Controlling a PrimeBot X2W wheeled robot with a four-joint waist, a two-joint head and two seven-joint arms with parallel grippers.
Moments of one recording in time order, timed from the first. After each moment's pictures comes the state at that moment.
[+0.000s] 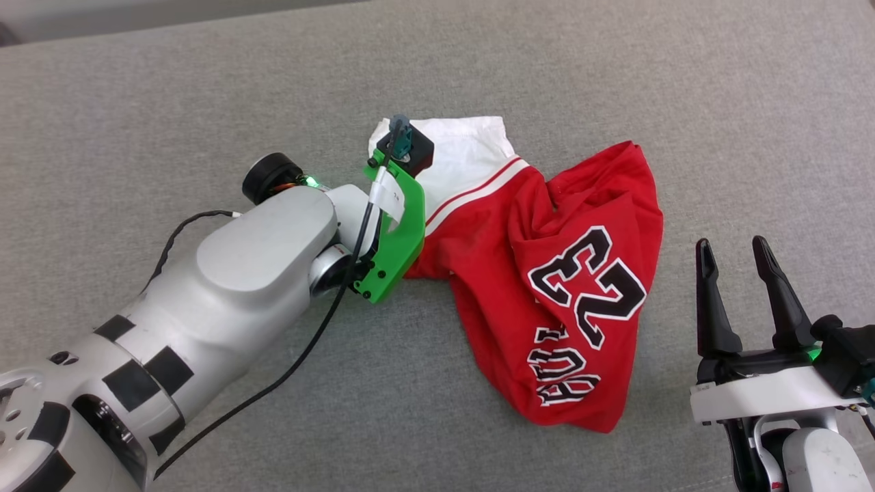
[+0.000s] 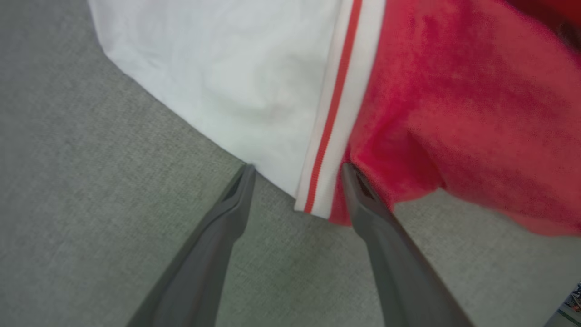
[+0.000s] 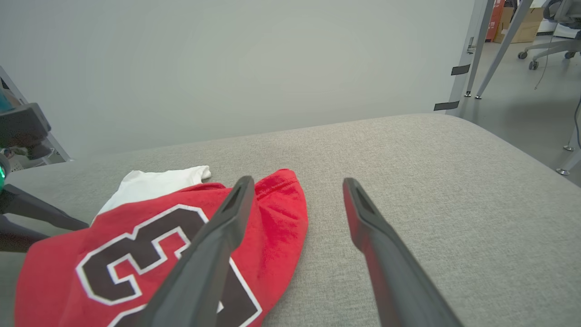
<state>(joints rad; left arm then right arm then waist) -1.12 0.35 -1.26 0.62 -0.98 -0.13 0.63 -0.05 -0.05 -0.01 -0.05 0.23 0.13 -0.26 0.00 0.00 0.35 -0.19</state>
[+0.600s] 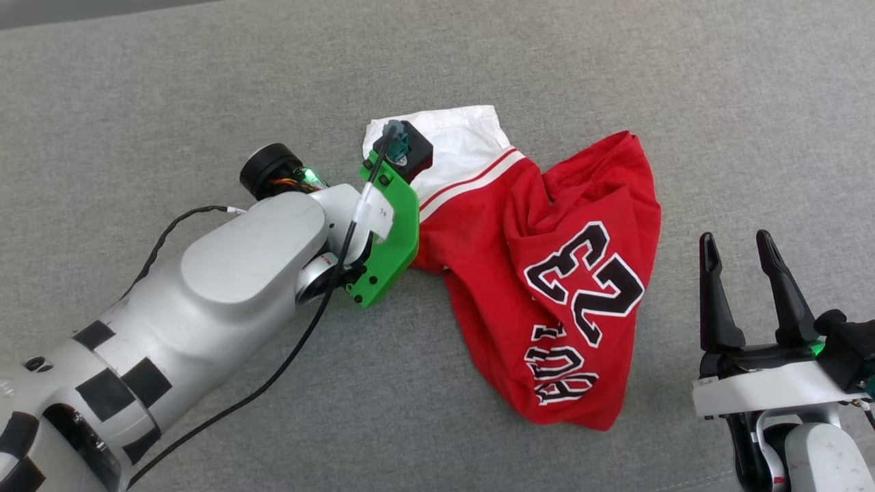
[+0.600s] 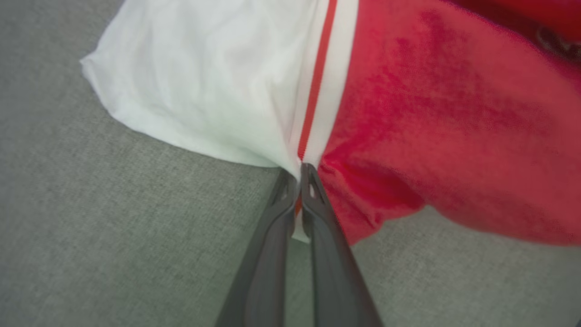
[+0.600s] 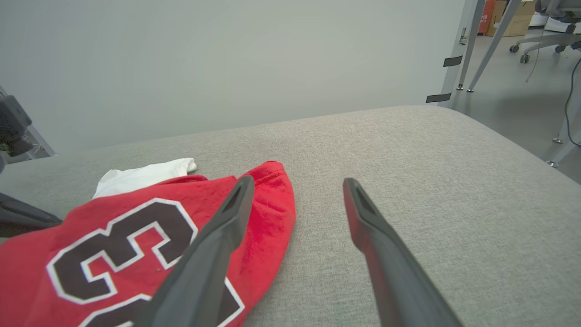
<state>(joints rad) -1.12 0.40 -1.27 0.53 -0.94 -0.13 0.55 -0.07 -0.05 -0.01 -0.05 0.23 0.13 -0.26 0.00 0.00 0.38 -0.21</state>
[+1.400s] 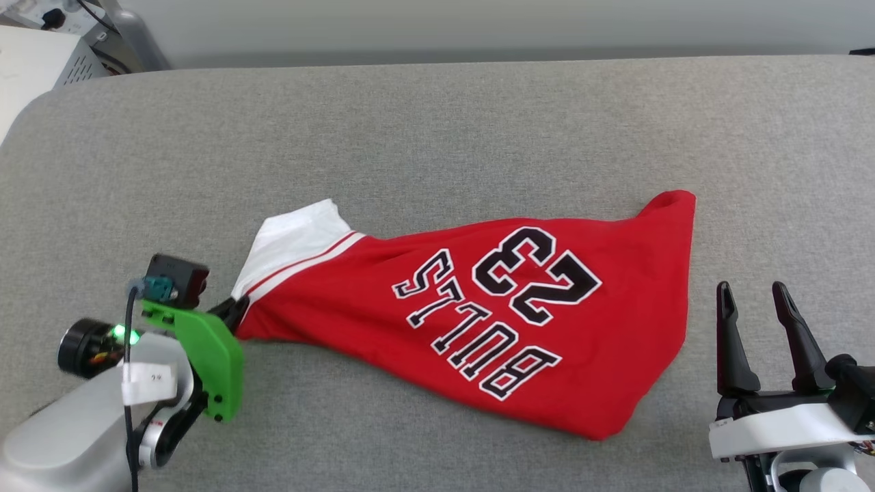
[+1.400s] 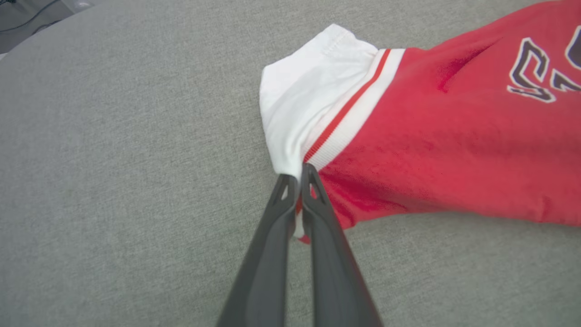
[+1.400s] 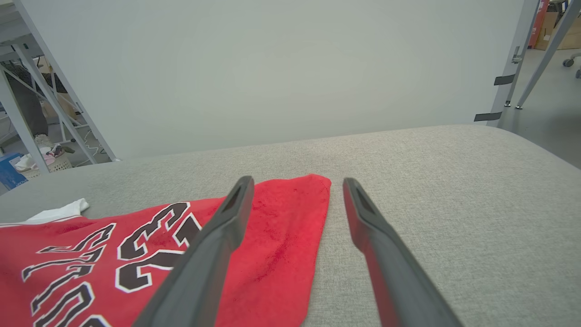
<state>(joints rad) -0.67 0.81 -1.12 0.27 -1.08 0.15 0.01 0.04 -0.05 -0.06 -0.04 0.22 0.13 -0.26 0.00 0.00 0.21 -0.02</state>
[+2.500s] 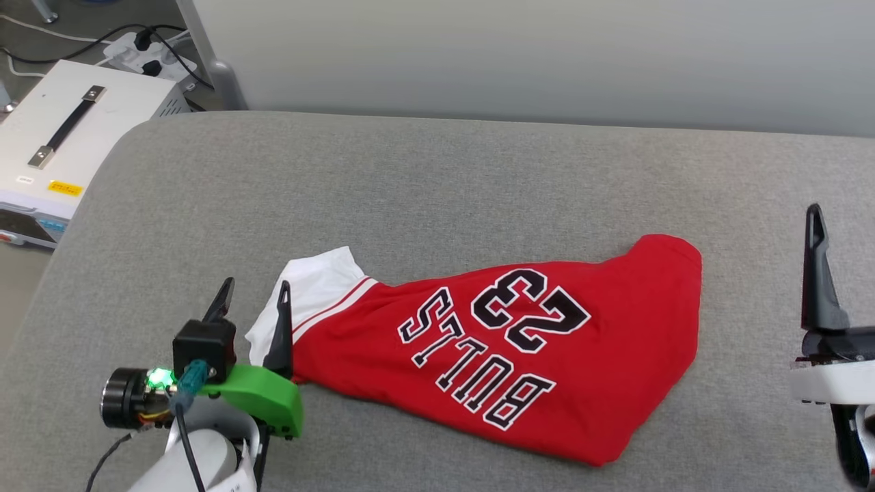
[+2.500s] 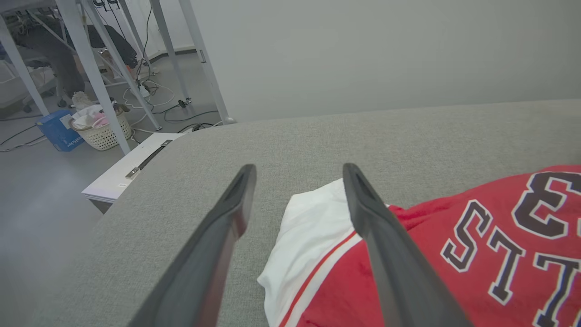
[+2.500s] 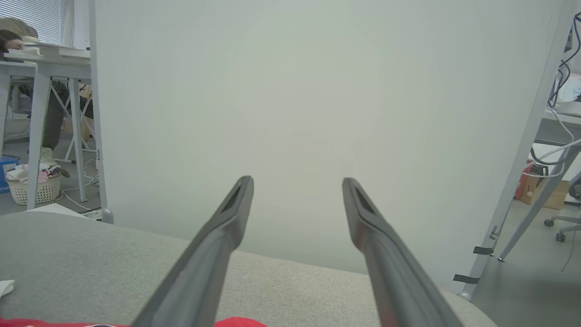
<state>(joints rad) -0.29 0.54 -0.66 0.16 -0.64 0.39 -0.26 -0.05 -0.19 -0.13 -0.17 0.12 0.13 -0.26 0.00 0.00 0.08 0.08</state>
